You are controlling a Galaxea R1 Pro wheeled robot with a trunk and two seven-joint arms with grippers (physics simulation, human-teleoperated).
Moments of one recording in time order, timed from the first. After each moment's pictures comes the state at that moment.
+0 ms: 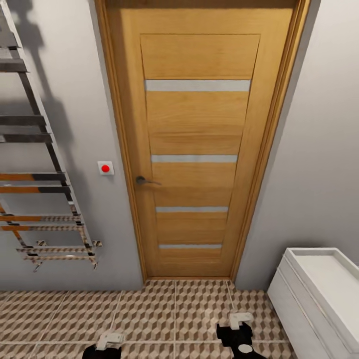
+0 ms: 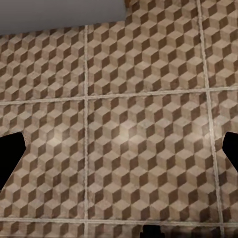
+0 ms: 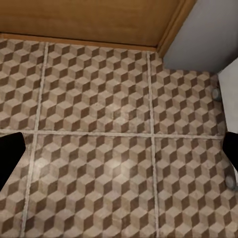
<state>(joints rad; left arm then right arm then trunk) -0.52 0.01 -0.53 0.08 0.43 -0.24 0.09 -0.55 0.09 0.22 -0.03 -0.09 -0.26 -0.22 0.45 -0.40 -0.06</state>
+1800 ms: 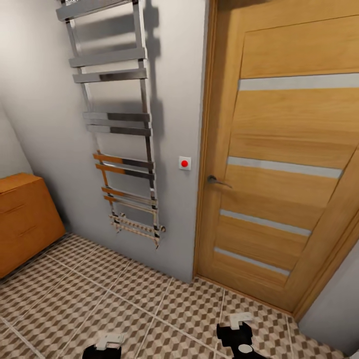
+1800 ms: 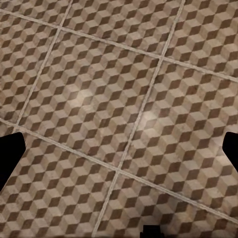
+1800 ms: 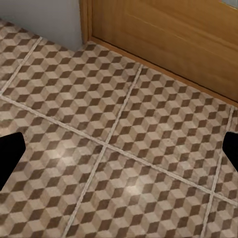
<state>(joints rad) -0.52 0.01 -0.53 0.08 0.43 -0.24 0.09 -0.55 0.10 0.22 -0.03 -0.09 -0.26 -0.22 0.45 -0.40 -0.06</state>
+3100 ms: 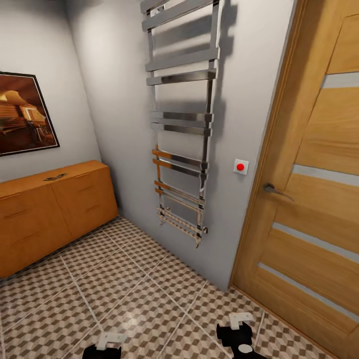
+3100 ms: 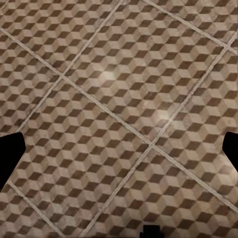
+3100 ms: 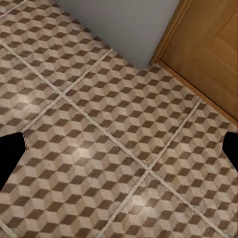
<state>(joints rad) -0.52 0.01 -0.53 0.08 0.43 -0.24 0.09 -0.55 0.09 0.22 -0.03 -0.09 -0.26 -0.22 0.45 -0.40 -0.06</state>
